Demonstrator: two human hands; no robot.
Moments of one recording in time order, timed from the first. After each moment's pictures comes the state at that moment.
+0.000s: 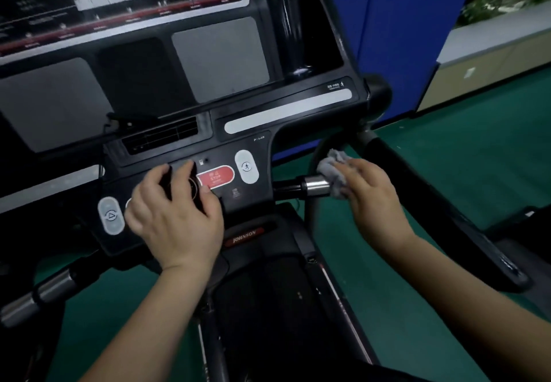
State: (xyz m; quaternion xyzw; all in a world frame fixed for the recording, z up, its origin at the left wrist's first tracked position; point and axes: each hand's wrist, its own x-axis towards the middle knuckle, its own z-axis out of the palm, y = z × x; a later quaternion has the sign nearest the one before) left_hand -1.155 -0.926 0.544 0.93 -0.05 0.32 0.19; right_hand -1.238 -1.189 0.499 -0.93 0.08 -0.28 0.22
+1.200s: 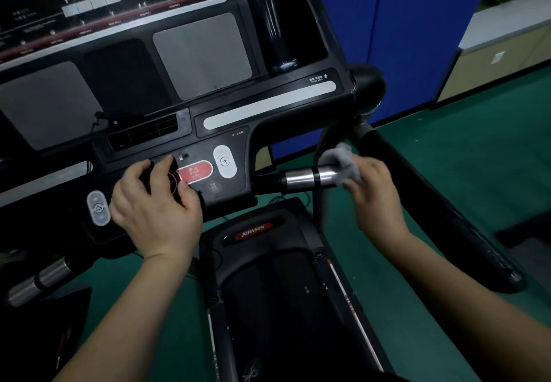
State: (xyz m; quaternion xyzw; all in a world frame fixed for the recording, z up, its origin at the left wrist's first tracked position) left_hand -1.154 -0.931 0.539 0.92 -0.04 0.36 0.15; right_hand -1.255 -1.213 0.493 -0.86 0.11 -0.30 0.40
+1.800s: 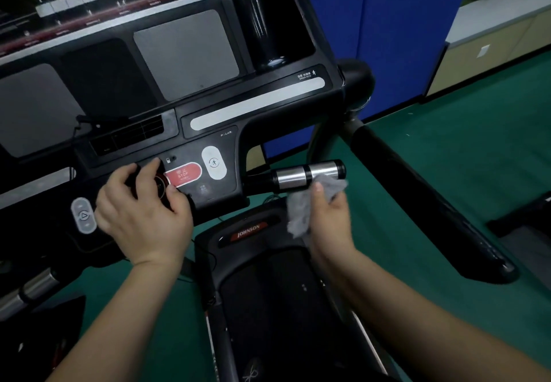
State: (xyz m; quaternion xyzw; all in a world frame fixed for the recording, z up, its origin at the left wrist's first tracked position) left_hand -1.153 -0.930 0.536 0.91 -0.05 0.38 0.15; right_hand -1.241 -1.129 0.495 -0.47 0.34 -0.18 0.79
